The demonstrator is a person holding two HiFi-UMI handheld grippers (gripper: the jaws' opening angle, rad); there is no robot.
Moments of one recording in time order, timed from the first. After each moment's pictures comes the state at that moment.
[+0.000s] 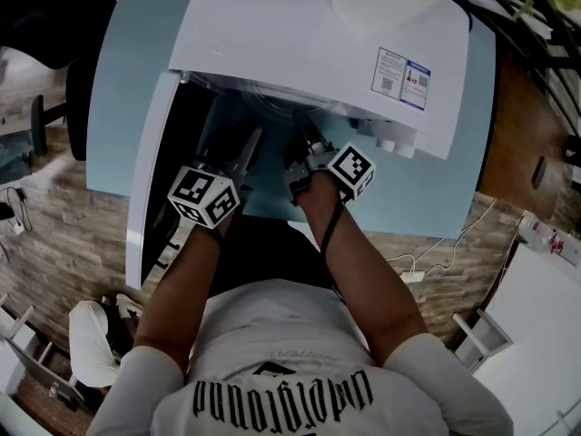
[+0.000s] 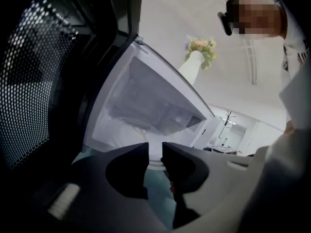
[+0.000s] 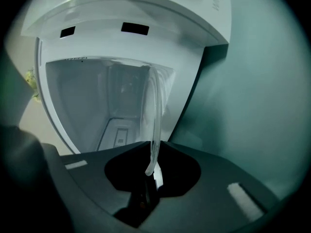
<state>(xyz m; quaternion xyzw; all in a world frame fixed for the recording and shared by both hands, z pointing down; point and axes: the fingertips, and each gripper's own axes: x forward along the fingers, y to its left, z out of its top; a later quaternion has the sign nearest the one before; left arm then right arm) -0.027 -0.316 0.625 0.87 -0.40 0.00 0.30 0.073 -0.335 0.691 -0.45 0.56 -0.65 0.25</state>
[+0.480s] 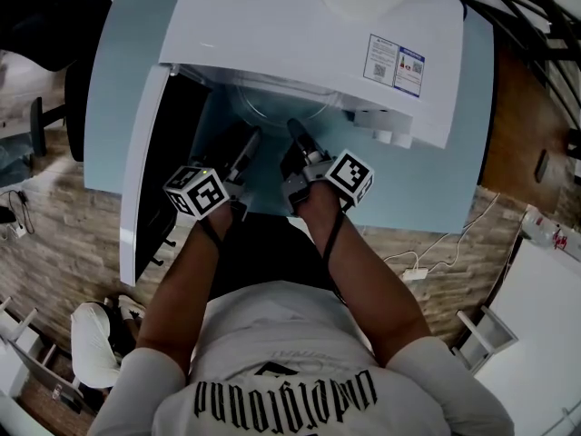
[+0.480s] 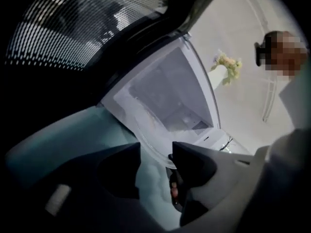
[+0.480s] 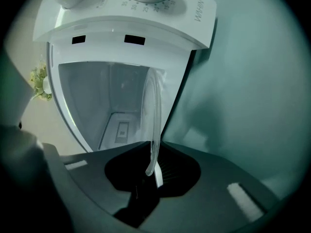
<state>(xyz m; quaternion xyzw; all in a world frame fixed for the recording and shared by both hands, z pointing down) -0.031 -0.296 0.668 0.80 -0.39 -0.06 0.45 0.070 -0.301 0.689 -0.43 0.56 -0.66 0.23</state>
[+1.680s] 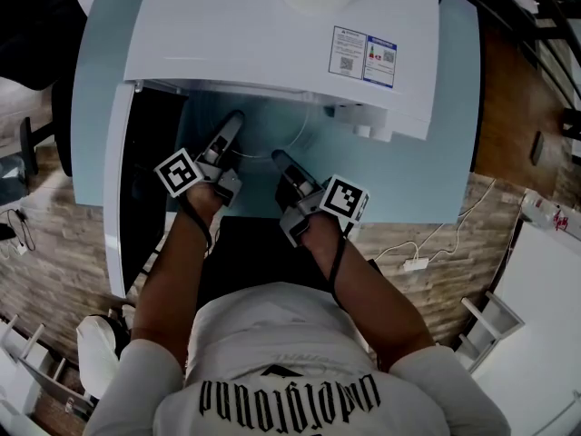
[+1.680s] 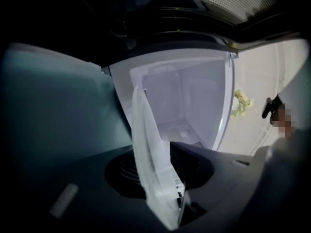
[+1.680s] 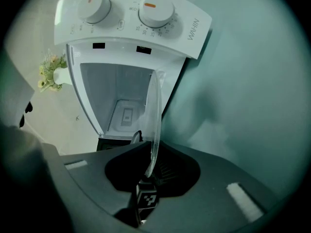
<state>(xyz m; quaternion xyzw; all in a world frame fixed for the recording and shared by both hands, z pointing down) -0.007 -0.330 0.681 0.72 -0.30 -0.21 0.58 0.078 -0.244 0.675 -0.39 0.60 -0.68 0.17</state>
